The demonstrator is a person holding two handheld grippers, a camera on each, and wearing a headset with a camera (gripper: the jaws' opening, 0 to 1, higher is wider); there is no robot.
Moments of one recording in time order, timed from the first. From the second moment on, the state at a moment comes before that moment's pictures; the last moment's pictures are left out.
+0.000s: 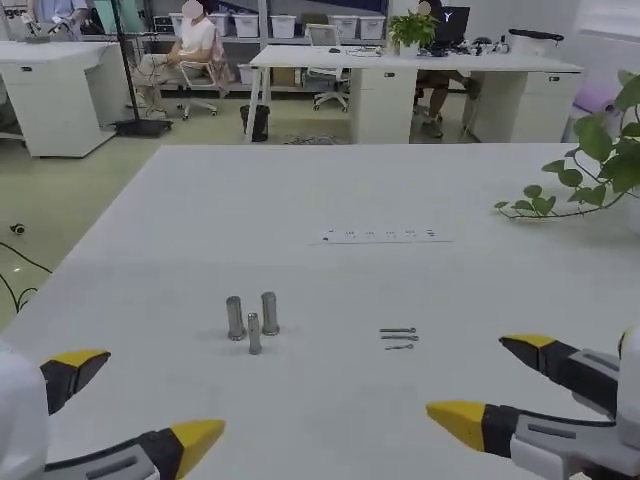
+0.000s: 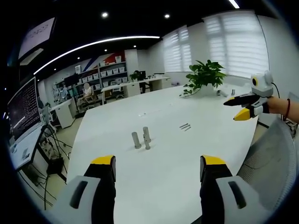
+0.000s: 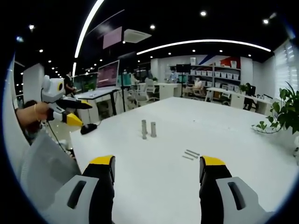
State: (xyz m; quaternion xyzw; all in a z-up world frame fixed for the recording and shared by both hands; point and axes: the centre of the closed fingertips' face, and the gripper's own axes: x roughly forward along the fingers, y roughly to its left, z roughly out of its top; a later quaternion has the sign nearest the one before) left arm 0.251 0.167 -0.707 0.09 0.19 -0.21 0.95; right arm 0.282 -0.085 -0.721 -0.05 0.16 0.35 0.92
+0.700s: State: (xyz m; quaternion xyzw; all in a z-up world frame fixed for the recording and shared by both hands) left arm 0.257 0.169 -0.714 0.08 0.20 -0.22 0.95; right arm 0.281 -0.083 -0.724 -0.05 0.17 0.36 0.92
